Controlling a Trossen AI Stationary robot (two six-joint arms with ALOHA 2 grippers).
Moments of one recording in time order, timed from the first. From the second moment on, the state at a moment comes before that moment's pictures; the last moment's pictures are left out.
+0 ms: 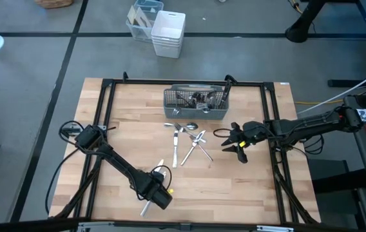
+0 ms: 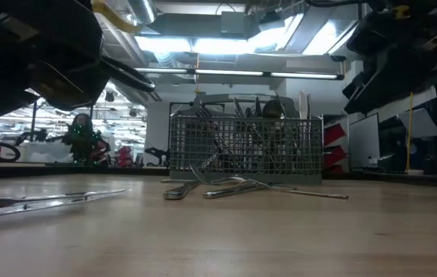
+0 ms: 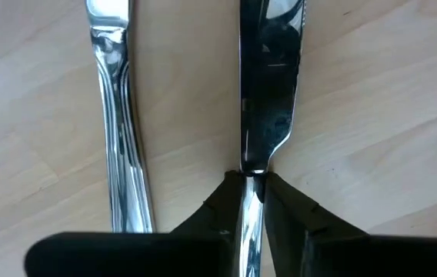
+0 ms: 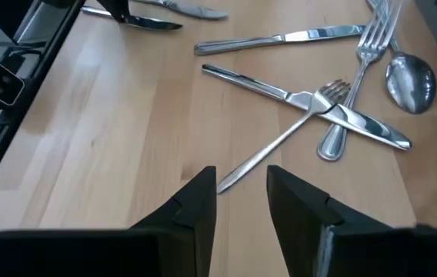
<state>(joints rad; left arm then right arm) -0.61 2.06 1.40 -0.80 0.07 -1.71 0.09 0.93 0.44 -0.13 -0.13 0.17</state>
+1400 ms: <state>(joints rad) 0.10 1.85 1.40 0.13 -0.27 -0.35 0.09 0.72 0.49 -0.12 0.93 -0.04</state>
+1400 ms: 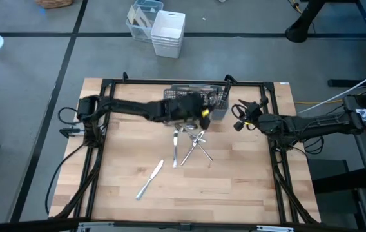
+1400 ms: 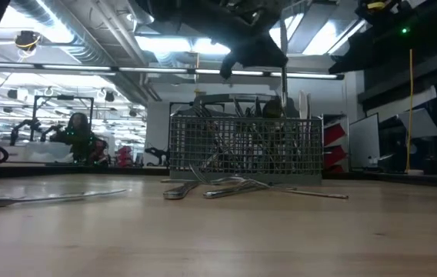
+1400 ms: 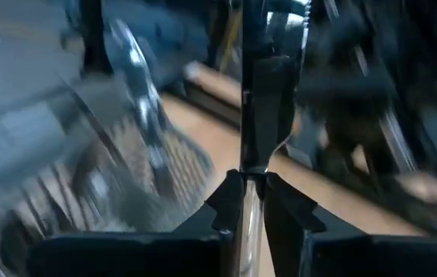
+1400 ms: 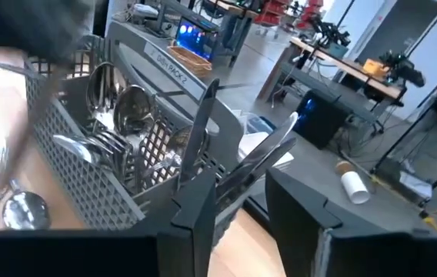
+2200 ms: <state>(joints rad) 0.22 2.12 1.40 0.65 -0.25 -0.05 -0.10 0.74 0.49 -0.12 0.70 -0.08</state>
